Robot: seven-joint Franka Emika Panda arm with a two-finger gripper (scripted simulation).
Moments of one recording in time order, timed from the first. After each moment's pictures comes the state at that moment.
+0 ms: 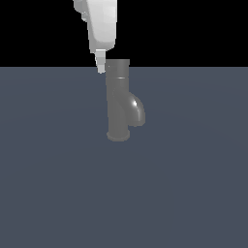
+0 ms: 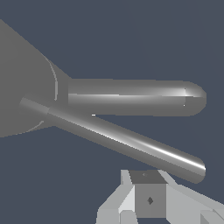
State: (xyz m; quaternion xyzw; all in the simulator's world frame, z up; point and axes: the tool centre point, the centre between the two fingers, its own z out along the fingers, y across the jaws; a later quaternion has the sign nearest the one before) arm -0.060 0.058 0.285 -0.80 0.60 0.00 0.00
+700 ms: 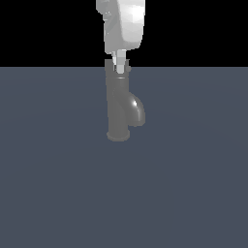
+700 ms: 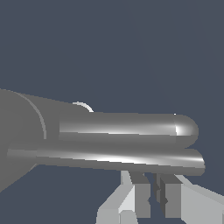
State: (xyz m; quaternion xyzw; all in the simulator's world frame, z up) arm -0.058 0.014 0.284 -0.80 0.60 0.00 0.00
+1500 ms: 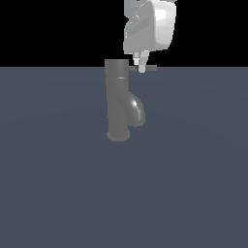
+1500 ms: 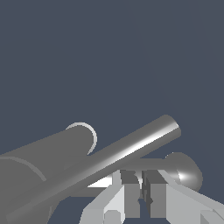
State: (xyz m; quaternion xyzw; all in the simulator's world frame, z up) arm -0.035 -0.043 0.284 -0.80 0.60 0.00 0.00
